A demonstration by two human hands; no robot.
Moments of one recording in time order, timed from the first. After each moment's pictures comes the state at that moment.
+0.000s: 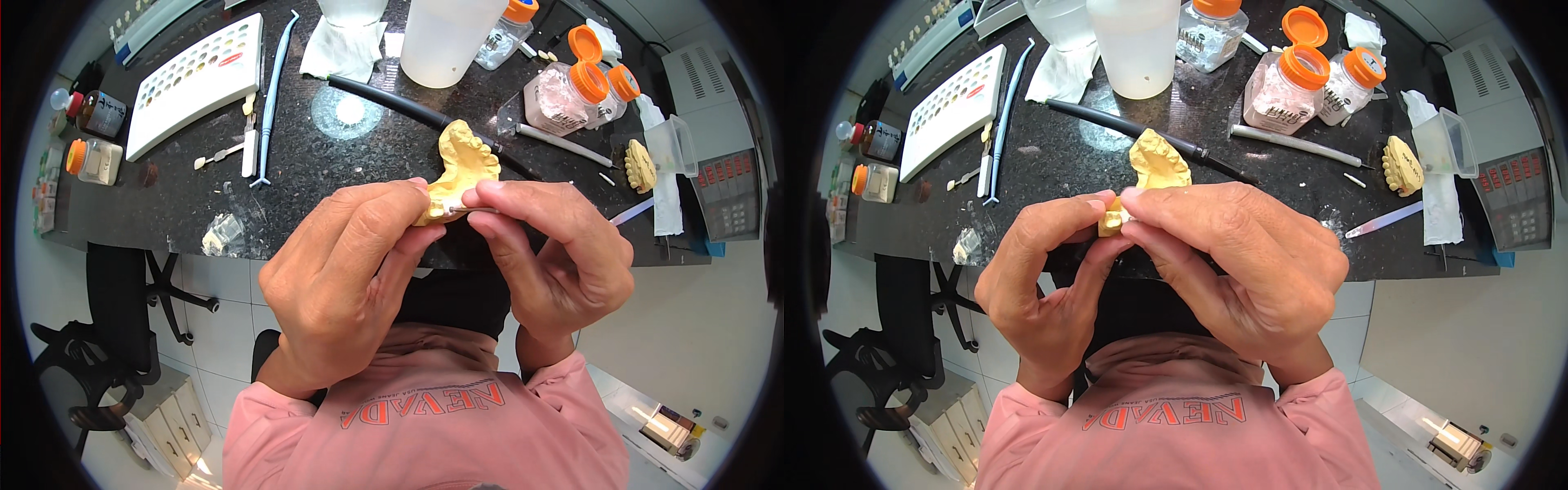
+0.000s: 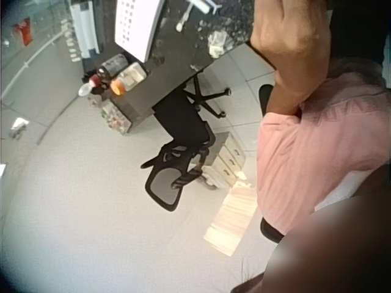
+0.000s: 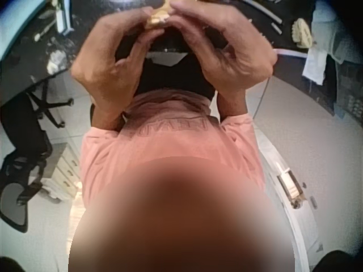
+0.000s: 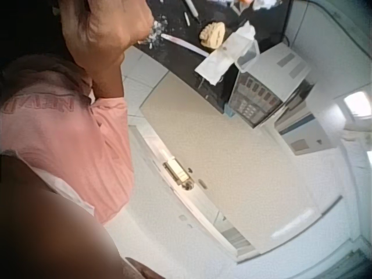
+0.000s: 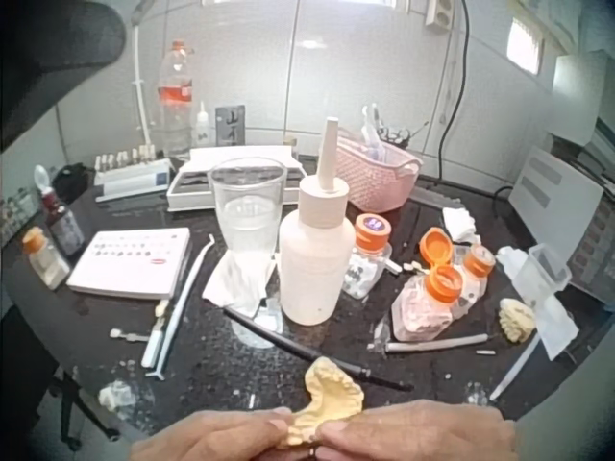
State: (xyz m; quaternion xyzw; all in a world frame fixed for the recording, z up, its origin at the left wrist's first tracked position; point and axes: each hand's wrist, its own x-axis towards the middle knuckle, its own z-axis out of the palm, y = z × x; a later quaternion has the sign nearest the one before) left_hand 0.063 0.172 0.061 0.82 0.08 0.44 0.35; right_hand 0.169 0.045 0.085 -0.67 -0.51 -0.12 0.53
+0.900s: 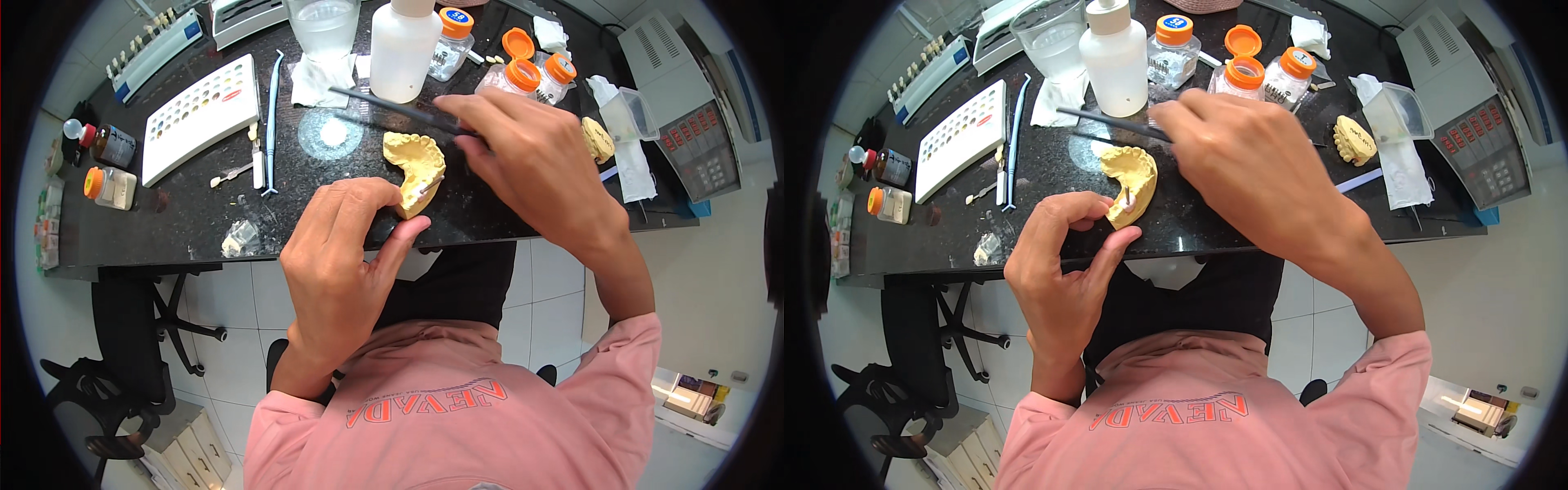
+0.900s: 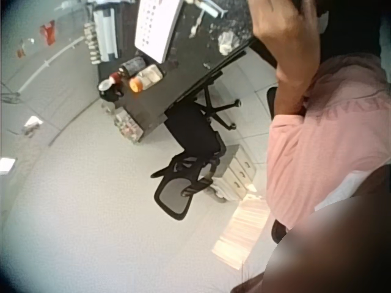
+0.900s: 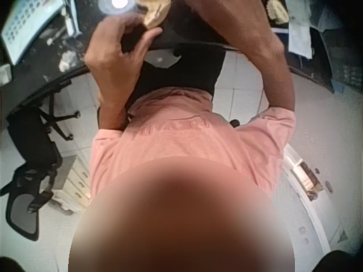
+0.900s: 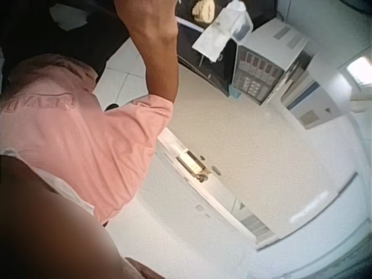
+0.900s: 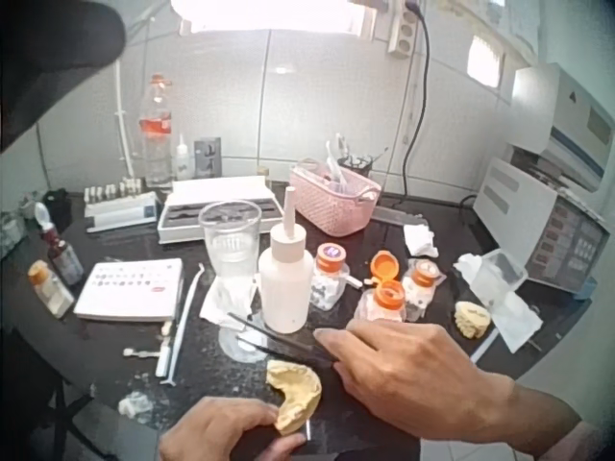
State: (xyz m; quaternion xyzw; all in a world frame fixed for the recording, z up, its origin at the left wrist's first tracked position) left_hand 0.055 0.171 0.074 0.86 0.07 0.39 0.32; right_hand 0.213 0.045 0.131 -0.76 -0.61 -0.16 0.12
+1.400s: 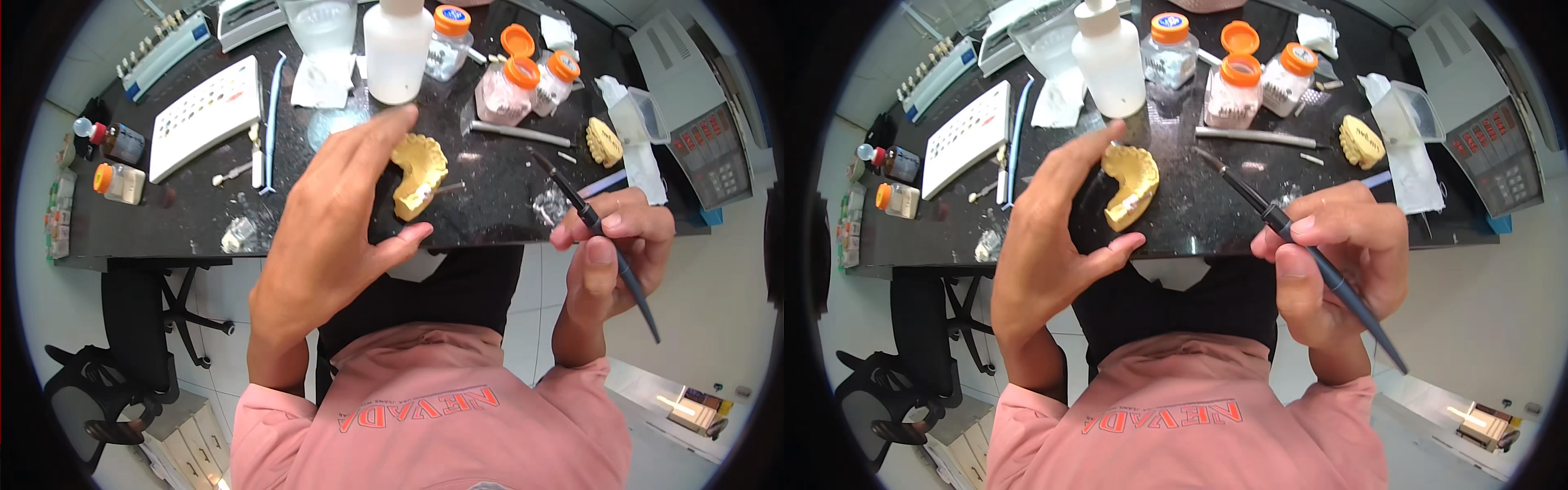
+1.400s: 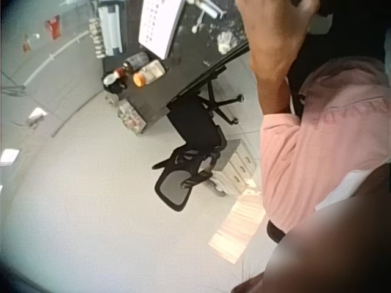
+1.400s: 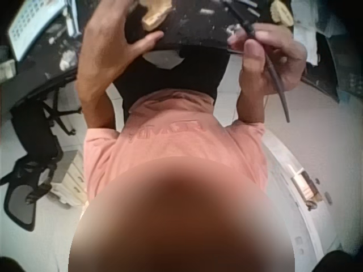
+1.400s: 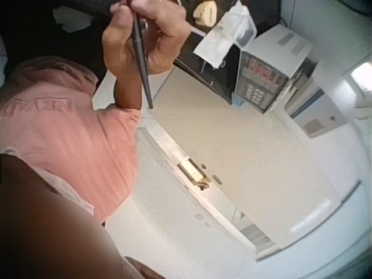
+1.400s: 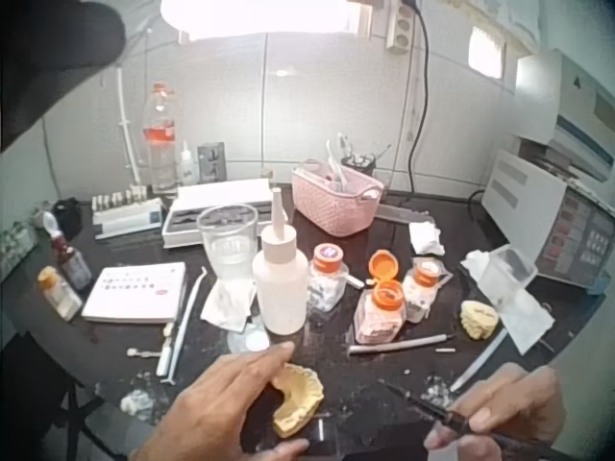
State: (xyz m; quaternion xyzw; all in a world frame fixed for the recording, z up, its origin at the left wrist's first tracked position) left_hand 0.076 0.197 0.103 0.91 0.01 0.23 0.34; right_hand 0.175 -0.020 0.108 -0.58 -0.47 -0.11 0.65
